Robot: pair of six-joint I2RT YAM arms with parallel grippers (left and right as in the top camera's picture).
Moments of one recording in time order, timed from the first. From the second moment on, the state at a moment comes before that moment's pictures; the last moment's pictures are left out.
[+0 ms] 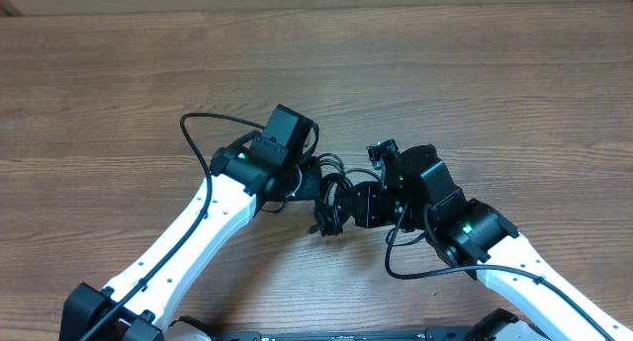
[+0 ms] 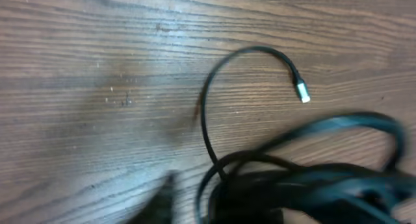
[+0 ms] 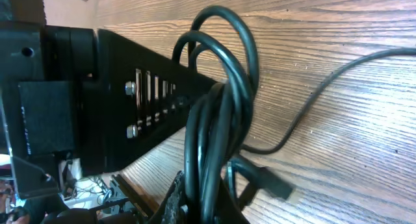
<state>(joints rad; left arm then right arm) -0.52 1.49 1.13 -0.81 0.16 -0.61 0.61 1.17 0.78 -0.35 -0.43 0.67</state>
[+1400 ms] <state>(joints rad) -0.53 1.54 1.49 -1.17 -0.48 -0.59 0.61 1.16 0.78 -0.42 -0.43 0.71</state>
